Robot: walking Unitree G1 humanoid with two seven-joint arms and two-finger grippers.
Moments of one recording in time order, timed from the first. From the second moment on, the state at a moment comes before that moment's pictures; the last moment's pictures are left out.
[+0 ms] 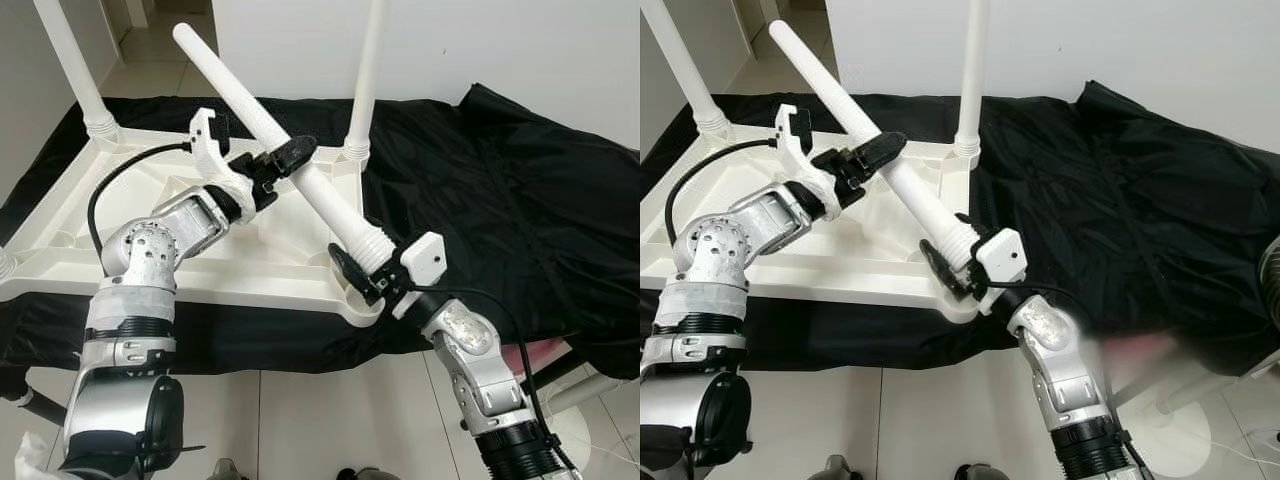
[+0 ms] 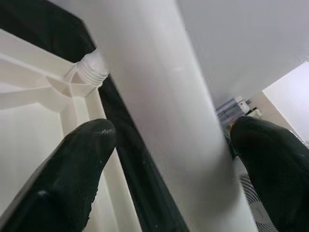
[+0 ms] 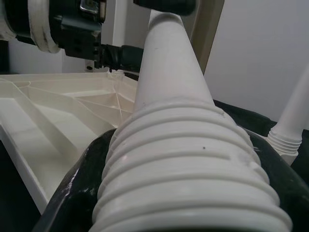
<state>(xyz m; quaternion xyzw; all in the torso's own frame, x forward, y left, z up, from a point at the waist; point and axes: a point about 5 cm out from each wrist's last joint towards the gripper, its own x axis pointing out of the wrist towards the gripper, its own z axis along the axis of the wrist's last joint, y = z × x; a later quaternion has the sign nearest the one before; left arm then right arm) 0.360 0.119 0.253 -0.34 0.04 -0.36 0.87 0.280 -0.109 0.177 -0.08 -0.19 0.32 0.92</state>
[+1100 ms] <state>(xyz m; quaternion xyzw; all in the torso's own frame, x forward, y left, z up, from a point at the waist) 0.390 0.145 0.279 -0.42 0.04 -0.31 0.85 0.272 -0.111 0.166 -0.09 -0.18 0.35 0.92</state>
